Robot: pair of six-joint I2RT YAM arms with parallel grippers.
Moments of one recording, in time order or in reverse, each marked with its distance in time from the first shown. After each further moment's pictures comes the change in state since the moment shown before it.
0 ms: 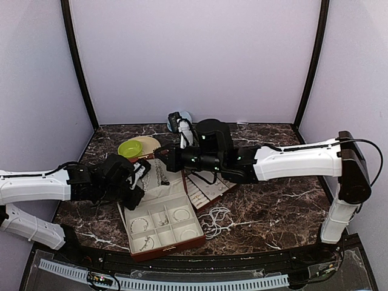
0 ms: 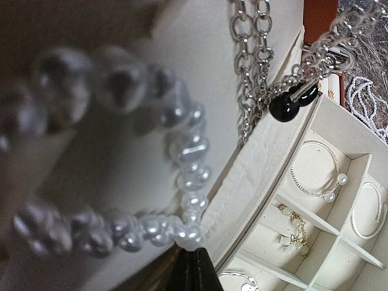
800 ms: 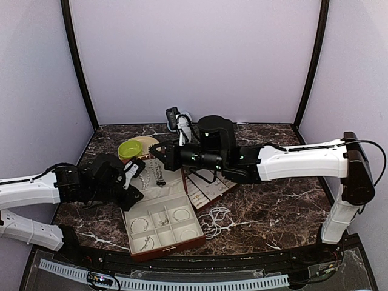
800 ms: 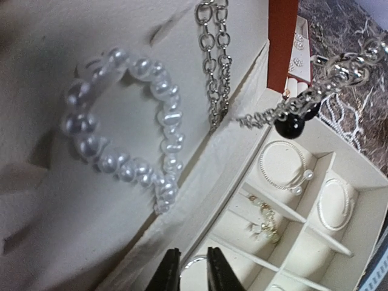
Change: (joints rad) left arm 0.000 -0.123 -0.017 -0.042 0.069 -0.045; right arm 0.027 -0.031 0.012 0.025 -0.031 -0.016
